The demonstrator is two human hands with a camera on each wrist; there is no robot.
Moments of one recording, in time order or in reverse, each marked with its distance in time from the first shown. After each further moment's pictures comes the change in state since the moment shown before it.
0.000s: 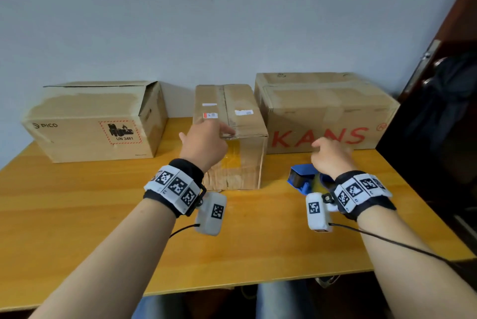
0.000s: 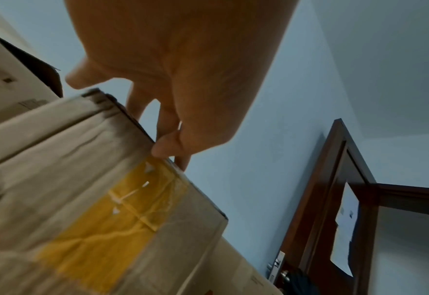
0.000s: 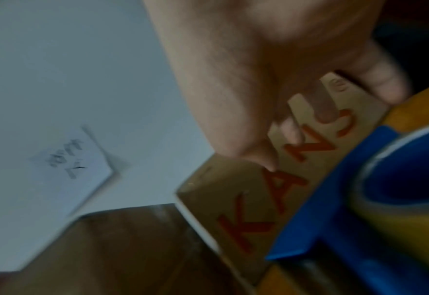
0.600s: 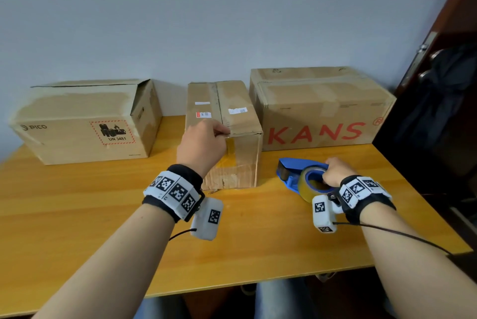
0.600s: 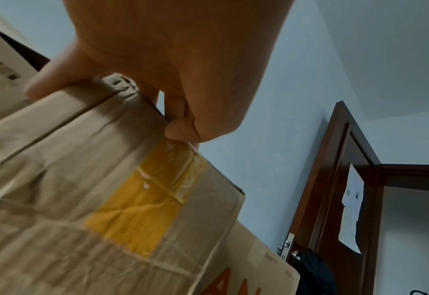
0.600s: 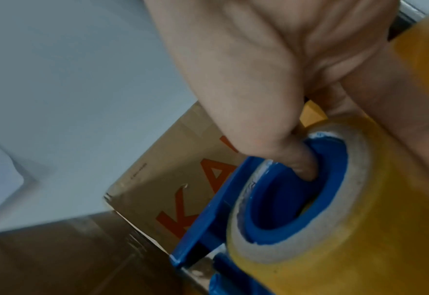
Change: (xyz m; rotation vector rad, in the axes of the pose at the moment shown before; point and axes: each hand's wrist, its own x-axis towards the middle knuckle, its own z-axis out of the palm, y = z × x) left_hand 0.002 -0.002 0.016 -0.062 0.129 0.052; right_hand 0.019 0.047 0.027 -0.144 -0.168 0.121
